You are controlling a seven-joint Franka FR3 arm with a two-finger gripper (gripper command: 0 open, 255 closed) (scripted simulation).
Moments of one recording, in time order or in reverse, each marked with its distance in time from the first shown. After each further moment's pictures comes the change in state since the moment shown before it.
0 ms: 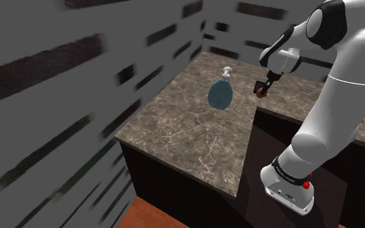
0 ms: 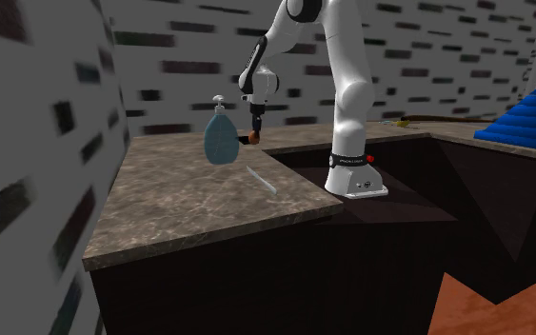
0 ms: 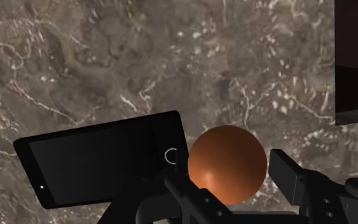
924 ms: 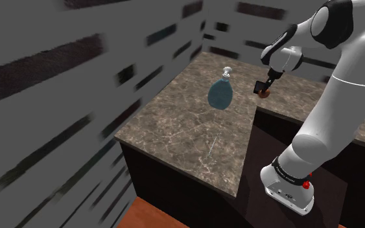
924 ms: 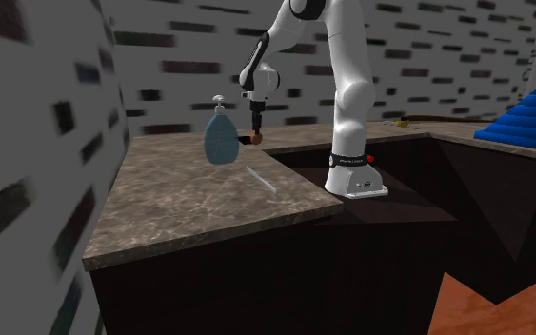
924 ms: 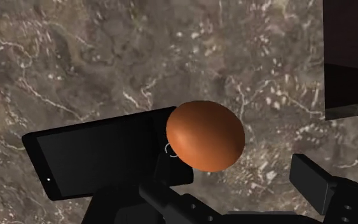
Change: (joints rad) arm 0.021 -0.038 -0.024 -0.004 -0.044 -0.022 0.032
